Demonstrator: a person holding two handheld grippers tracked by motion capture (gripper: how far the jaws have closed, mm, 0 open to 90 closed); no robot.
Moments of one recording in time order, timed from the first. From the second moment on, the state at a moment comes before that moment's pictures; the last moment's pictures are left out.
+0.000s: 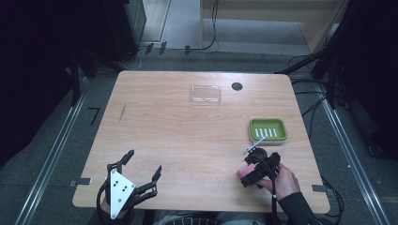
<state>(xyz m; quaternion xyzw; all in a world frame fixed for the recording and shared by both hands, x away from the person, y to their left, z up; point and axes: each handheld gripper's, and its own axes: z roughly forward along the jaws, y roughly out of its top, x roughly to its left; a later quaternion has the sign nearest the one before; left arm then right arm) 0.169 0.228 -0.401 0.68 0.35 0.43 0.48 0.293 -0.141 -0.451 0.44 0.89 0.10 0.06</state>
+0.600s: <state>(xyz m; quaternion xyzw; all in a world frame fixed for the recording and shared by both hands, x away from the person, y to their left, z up) 0.169 0.228 -0.401 0.68 0.35 0.43 0.48 0.309 -0.130 -0.465 0.43 0.90 0.06 0.04</state>
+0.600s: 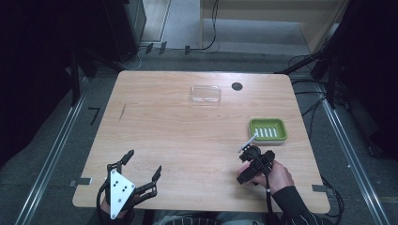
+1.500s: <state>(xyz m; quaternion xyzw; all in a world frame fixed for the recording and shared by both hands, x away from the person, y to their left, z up) 0.169 0.227 -0.401 0.68 0.34 0.43 0.48 0.314 -0.124 -0.471 0.43 0.90 0.04 0.04</state>
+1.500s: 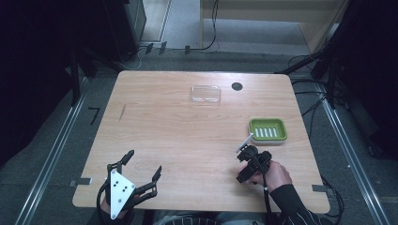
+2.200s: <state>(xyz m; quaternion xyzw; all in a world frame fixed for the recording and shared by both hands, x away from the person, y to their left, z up) 0.168 0.227 -0.401 0.68 0.34 0.43 0.48 0.315 -0.127 -0.474 0.44 0.90 0.04 0.02</state>
